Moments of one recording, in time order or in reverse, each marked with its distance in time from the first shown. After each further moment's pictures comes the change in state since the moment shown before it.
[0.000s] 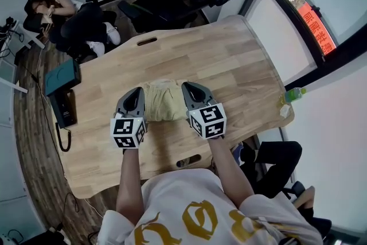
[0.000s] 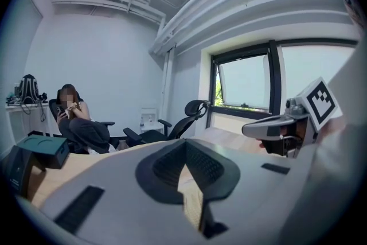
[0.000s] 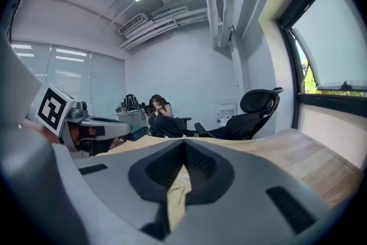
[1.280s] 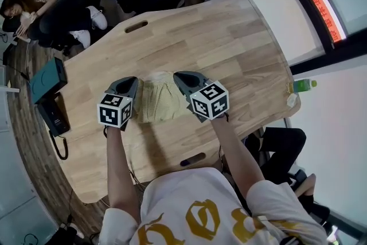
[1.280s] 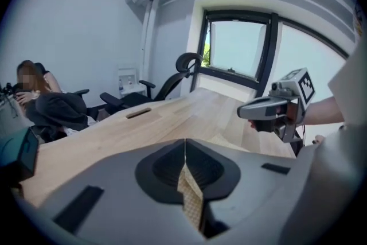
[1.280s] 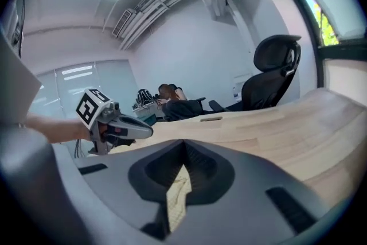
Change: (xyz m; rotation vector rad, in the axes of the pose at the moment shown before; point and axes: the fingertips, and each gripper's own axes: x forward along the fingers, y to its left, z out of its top) left arm 0.089 0.040 -0.090 0.042 0.423 -0.247; right arm 0.082 -0.017 -0.066 0.170 0.167 0.236
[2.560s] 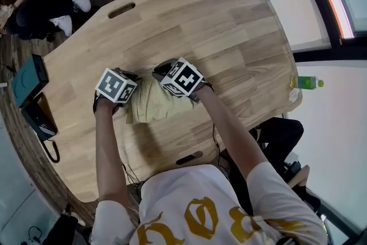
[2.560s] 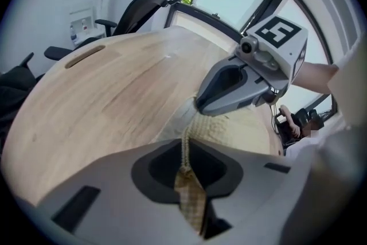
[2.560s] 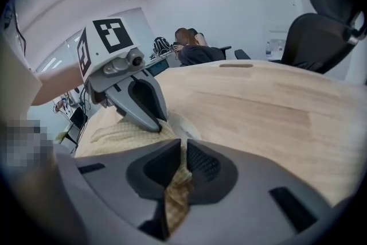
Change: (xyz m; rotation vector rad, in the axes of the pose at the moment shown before) left arm 0.084 -0.021 -0.085 0.072 0.582 -0.345; right arm 0.094 -0.015 -0.097 -0.160 0.545 0.211
